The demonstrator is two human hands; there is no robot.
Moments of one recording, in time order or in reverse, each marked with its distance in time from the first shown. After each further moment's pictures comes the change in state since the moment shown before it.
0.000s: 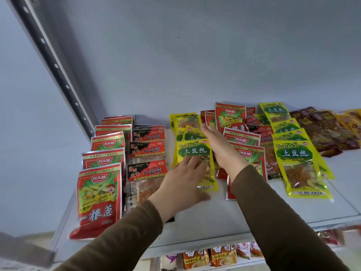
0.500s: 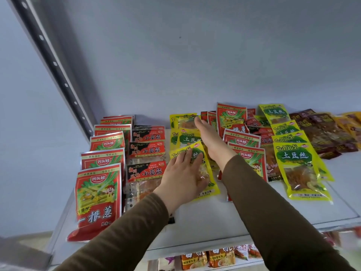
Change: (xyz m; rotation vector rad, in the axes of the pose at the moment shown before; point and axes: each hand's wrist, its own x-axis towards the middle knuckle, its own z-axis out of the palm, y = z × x) left_hand 0.012 -0.008 0.007 0.060 -0.059 -0.150; right_hand 0.035 -0.009 0.021 0.009 0.007 0.019
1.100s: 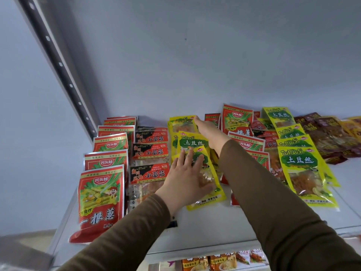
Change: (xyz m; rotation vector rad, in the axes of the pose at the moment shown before) left_hand 0.004 -0.002 -0.002 -0.125 -0.111 -0.055; right_hand 0.041 -0.018 0.003 -0.180 -0.011 0.141
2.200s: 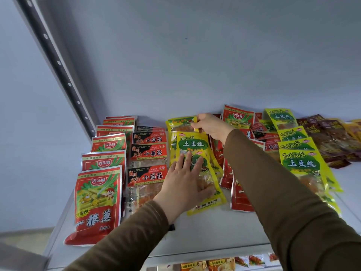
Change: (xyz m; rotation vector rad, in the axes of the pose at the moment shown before) left_hand -0.001 0.003 0.005 0.050 -0.008 -0.047; right_hand 0.046 -0.005 -0.021 -0.156 -0.088 -0.145
